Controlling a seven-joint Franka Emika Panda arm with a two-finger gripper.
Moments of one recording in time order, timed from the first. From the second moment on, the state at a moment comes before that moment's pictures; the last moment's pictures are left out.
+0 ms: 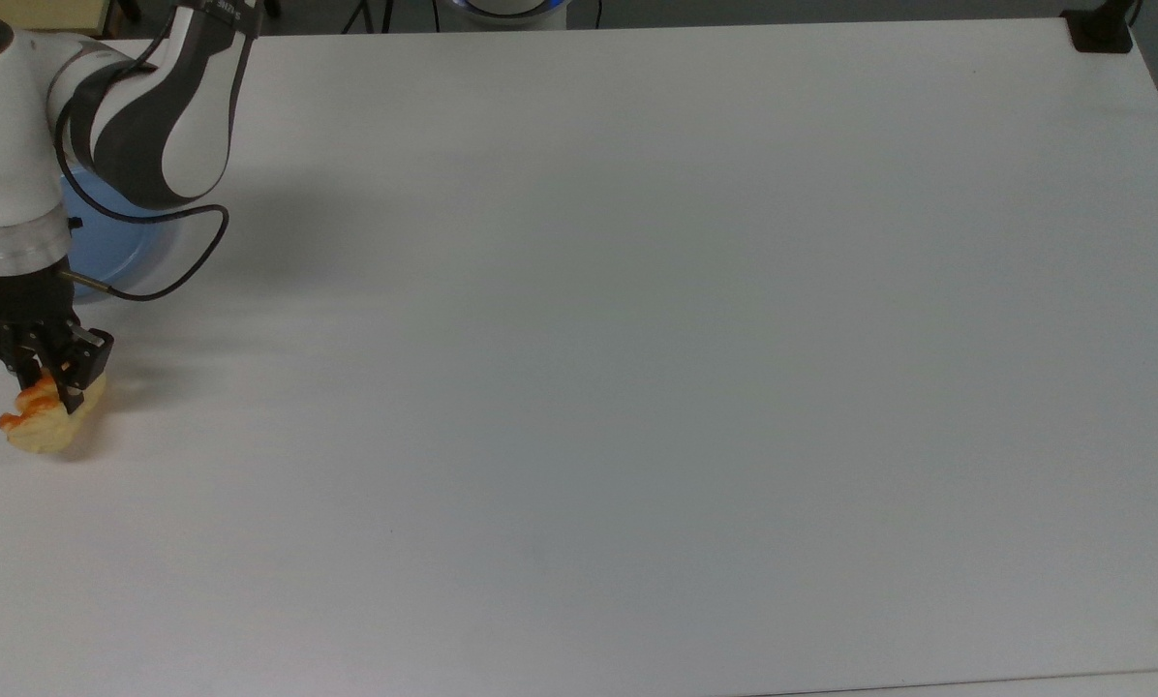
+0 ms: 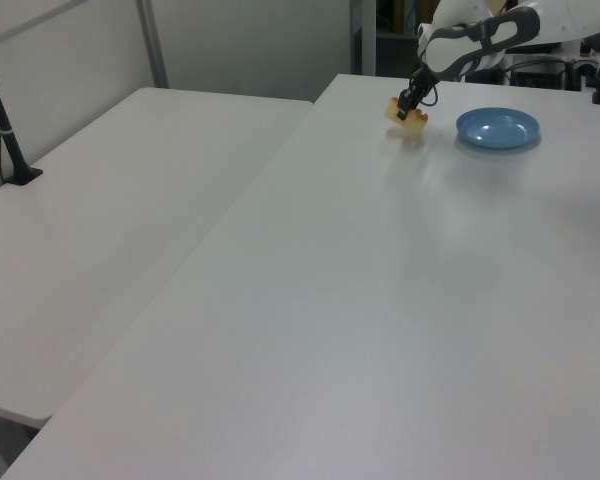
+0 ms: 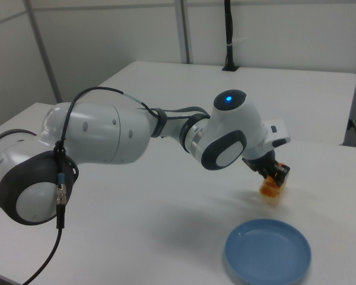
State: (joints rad) arm -0.39 0.74 -0.10 -1.34 0.14 2.53 -0.29
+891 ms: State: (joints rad) arm -0.39 0.66 -0.11 -1.35 0.10 2.51 -0.20
